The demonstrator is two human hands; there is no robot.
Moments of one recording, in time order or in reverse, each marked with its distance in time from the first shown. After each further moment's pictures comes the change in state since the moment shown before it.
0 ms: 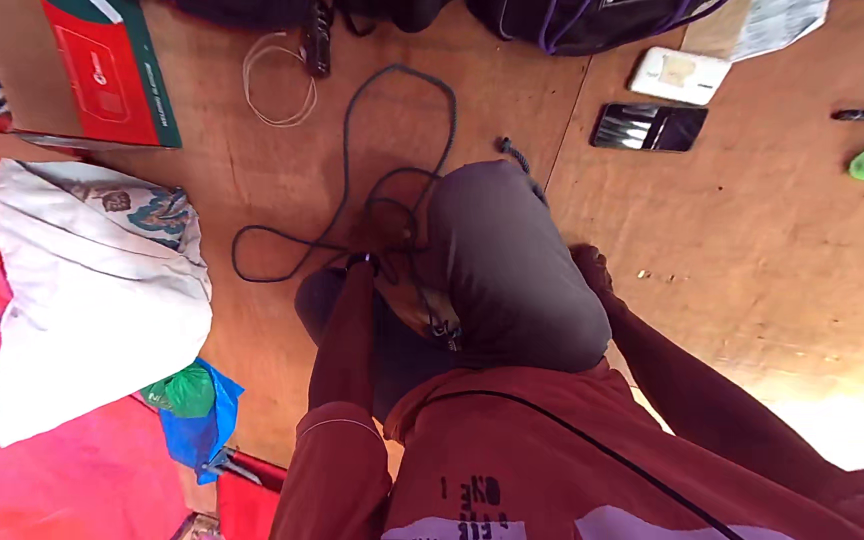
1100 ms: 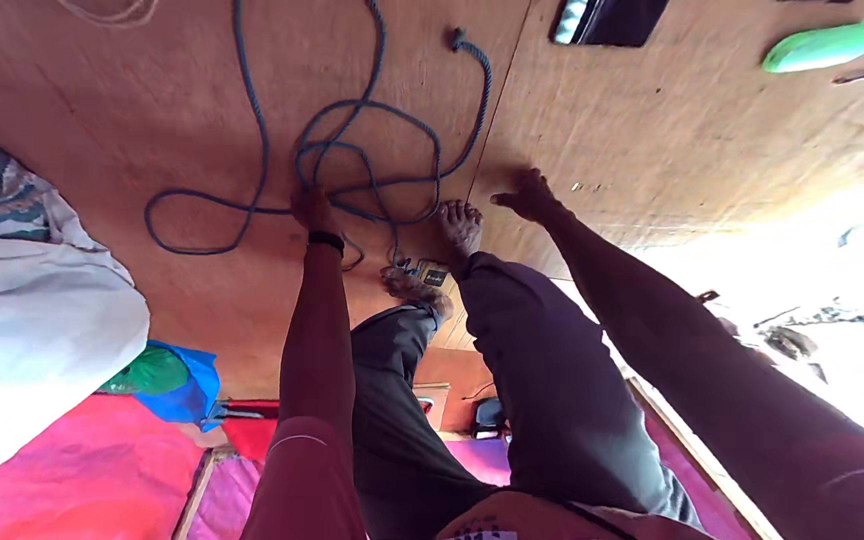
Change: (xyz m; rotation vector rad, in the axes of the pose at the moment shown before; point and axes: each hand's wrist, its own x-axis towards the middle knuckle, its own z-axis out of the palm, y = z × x) left_hand 0.046 0.020 0.029 -1.295 0.368 -0.202; right_hand 0.014 0.000 -0.018 0.066 -0.193 -0.091
